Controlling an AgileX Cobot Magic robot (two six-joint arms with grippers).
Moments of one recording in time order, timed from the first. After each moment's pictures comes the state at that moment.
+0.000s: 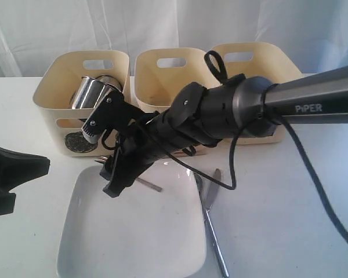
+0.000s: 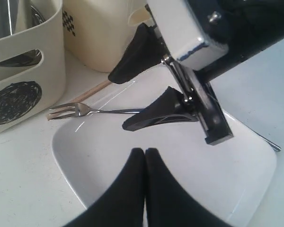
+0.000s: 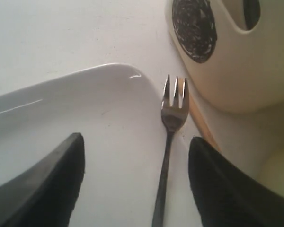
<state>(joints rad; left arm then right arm) -0.06 0.98 -0.44 -1.35 0.70 1.56 0.74 1.96 -1.27 0.90 0.31 -1.30</state>
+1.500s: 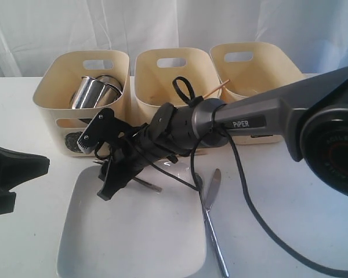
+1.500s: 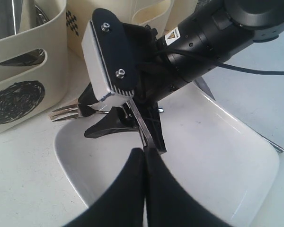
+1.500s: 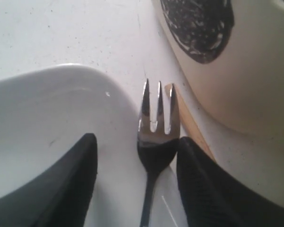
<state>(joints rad) -0.06 0.98 -0.44 -1.35 0.69 1.56 0.74 2.20 -1.45 0.89 0.27 -1.30</state>
